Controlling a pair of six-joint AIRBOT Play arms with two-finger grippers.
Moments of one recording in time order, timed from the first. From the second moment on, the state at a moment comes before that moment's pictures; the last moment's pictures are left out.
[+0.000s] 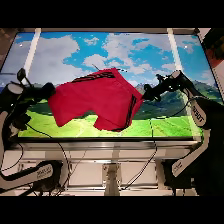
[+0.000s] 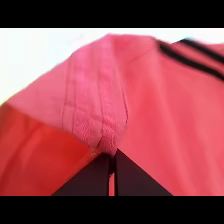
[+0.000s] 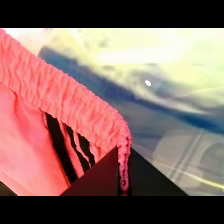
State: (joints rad) left arm 0.19 -1.32 0.99 1.00 -0.72 -1.48; right arm -0.11 -1.88 1.43 -0.91 1.30 1.59
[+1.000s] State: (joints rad) left arm -0.07 -1.74 1.56 0.87 -0.73 -1.43; right arm -0.45 -1.81 1.49 -0.92 1.41 1.58
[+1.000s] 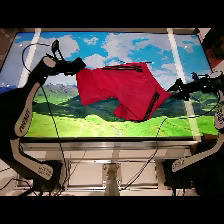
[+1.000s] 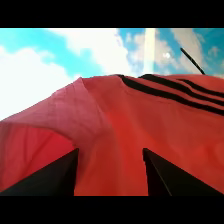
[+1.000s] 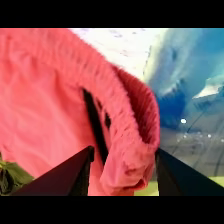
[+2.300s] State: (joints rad) left arm -0.89 -1.78 1.56 1.67 -1.15 -0.74; right arm -0.46 -1.81 1.75 -0.92 1.57 1.58
